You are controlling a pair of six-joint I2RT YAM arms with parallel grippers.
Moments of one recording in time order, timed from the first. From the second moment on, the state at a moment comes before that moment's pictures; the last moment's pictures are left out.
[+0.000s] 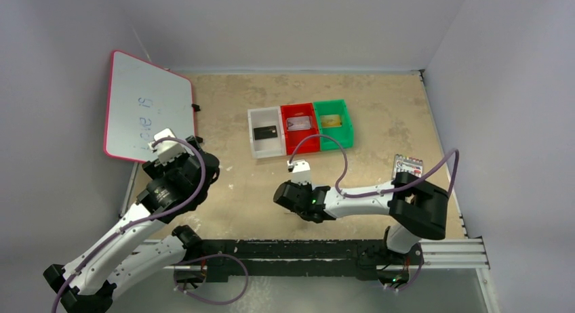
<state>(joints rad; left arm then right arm) -0.72 0.73 0.83 -0.90 -1.23 -0.85 1.23 1.62 0.83 -0.30 0.63 0.90</state>
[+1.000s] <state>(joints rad) -0.72 0.73 0.83 -0.90 -1.23 -0.85 1.12 1.21 0.60 -0.20 0.40 0.90</state>
